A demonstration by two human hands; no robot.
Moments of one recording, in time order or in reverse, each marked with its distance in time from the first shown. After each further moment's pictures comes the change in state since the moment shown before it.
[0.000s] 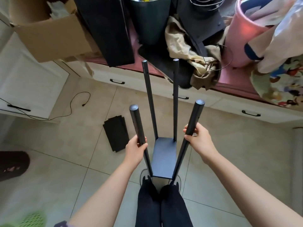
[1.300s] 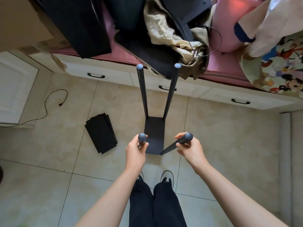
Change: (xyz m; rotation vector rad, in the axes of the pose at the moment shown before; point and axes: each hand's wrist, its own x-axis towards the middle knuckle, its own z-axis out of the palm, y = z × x) left_hand 0.029 -0.024 0.080 -0.015 0.002 0.041; right_hand 0.022 0.079 0.010 0.104 0.030 0.198
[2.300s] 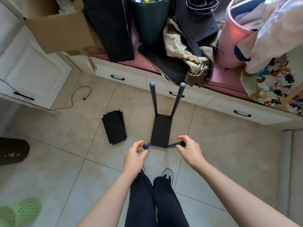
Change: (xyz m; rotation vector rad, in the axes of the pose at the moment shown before) left_hand -0.111 -0.012 -0.044 0.041 0.023 -0.090; right_hand -0.085 -0.009 -0.022 -0.511 -0.133 -0.237
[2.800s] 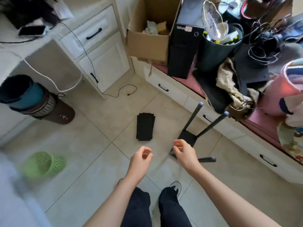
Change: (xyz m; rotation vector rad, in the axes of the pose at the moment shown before) left_hand -0.131 -0.021 -0.132 -0.246 0.234 -0.030; right_hand -0.101 -0.146 0.067 -0.066 -0.196 -0.267
